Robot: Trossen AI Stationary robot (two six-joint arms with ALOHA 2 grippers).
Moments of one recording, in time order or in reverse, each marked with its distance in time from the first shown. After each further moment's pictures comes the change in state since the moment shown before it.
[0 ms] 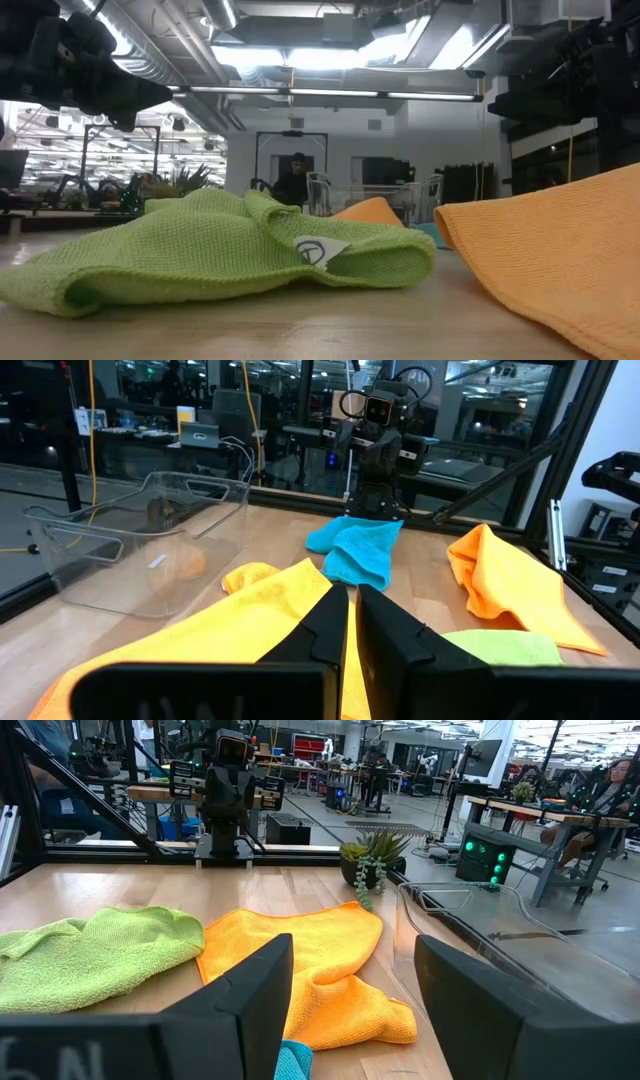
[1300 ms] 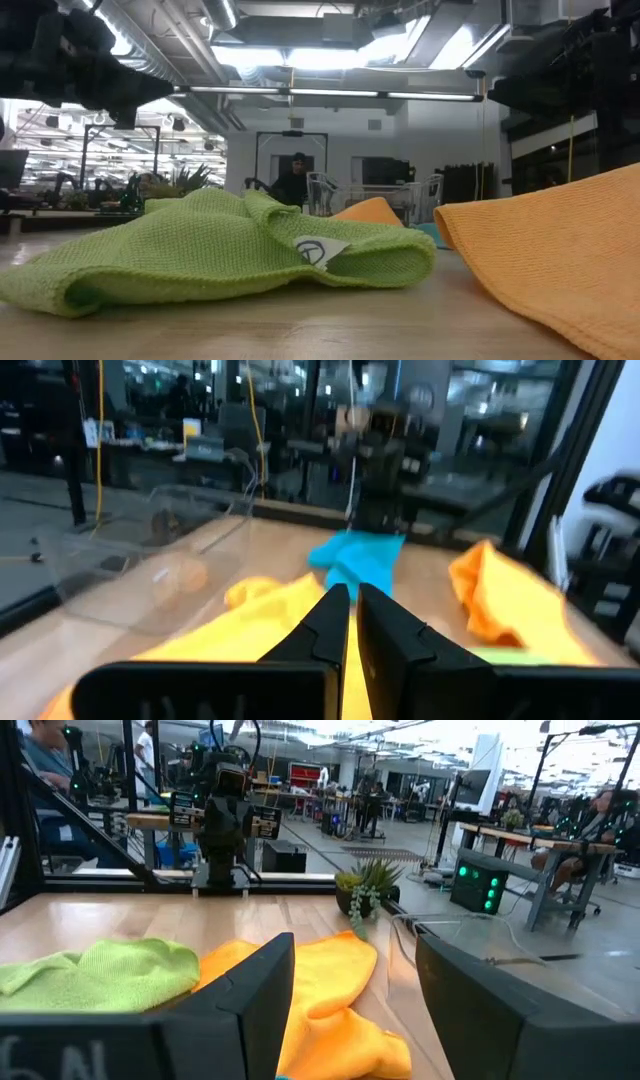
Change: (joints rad) left arm 0.000 0.000 0.000 0.052 -0.012 -0.017; right arm 0.000 0.000 0.000 0.083 0.008 -0.024
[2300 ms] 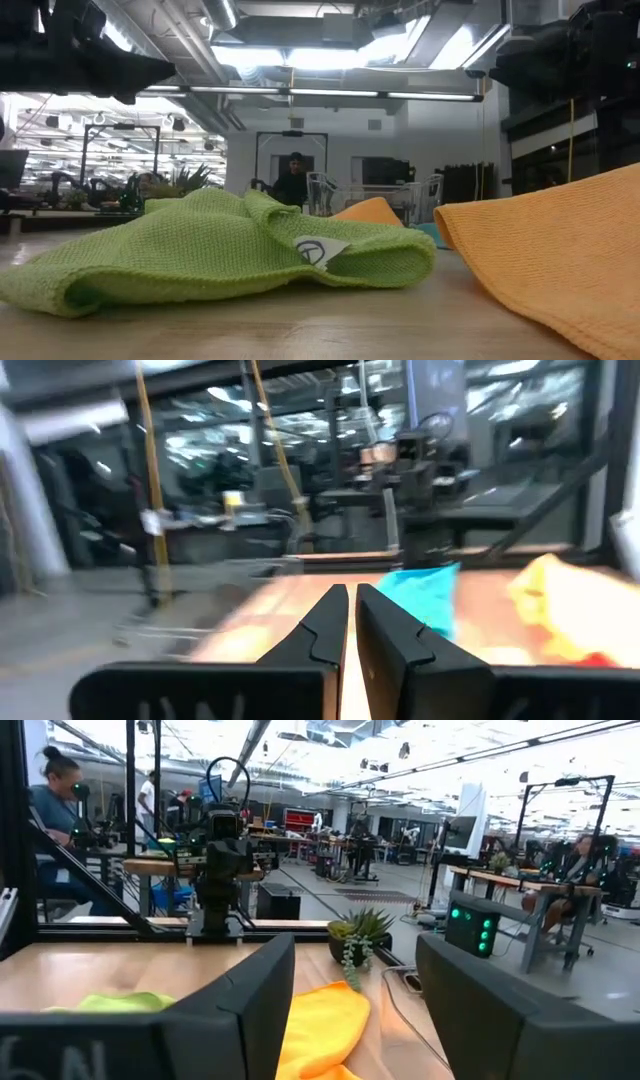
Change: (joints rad) left arm 0.000 0.000 0.000 0.107 -0.085 0.287; right arm 0.000 0.000 0.000 0.130 0.001 -0.035
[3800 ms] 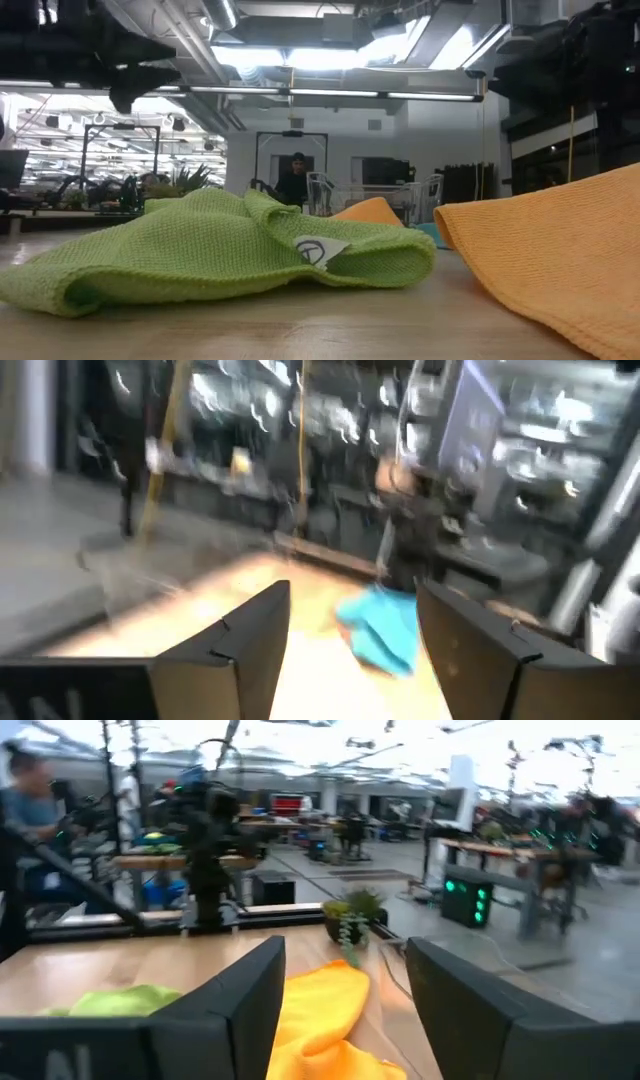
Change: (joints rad) left arm -0.004 0.066 0.072 -0.043 -0.054 -0.390; right arm 0.000 0.000 0.000 -0.063 0.040 0.122
